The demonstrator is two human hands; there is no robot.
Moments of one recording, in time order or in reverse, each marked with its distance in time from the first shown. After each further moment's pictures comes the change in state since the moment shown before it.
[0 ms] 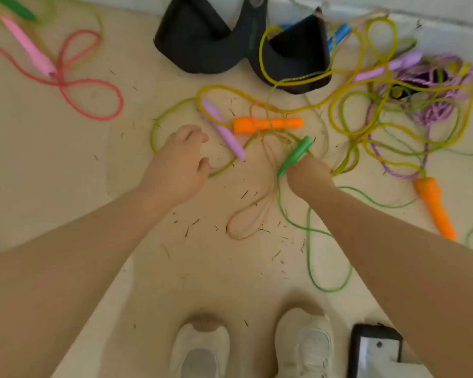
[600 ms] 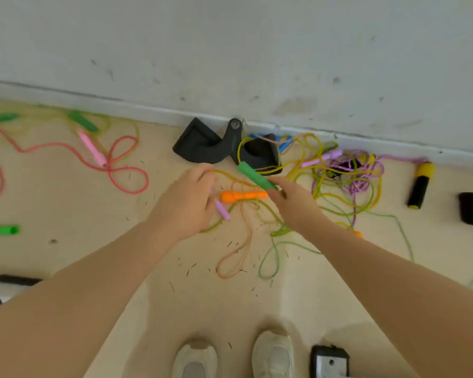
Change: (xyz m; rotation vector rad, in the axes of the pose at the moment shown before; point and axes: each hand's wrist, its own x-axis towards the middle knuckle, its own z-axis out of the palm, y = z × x) left_hand -0.034 0.112 -0.157 0.072 0.018 0.170; right_hand -0.122 -0.054 -0.162 0.218 0.031 -0.436
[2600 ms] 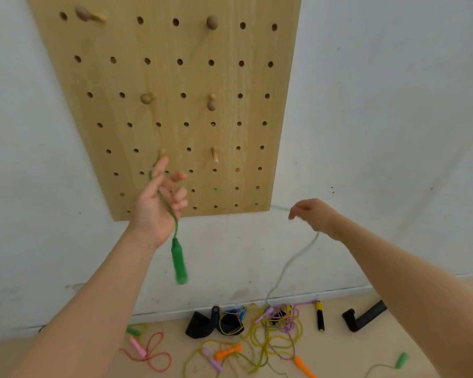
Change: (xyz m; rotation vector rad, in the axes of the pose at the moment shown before) left_hand -0.300 0.345 -0.600 -1.776 0.245 0.473; right_hand -0.469 -0.352 -0.461 -0.025 0.395 -0.176
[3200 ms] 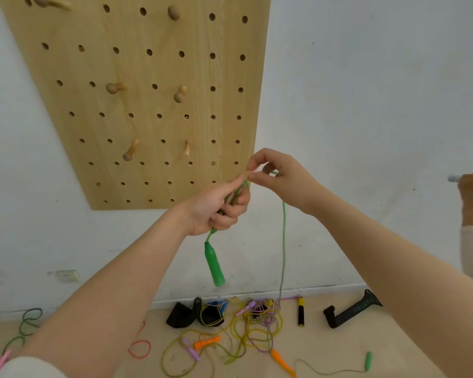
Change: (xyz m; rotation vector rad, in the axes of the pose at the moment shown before) left_hand -0.009 -0.085 0.120 0.620 -0.493 -0.548; right_hand -0.060 -0.039 -0.067 0.193 0.076 -0.569
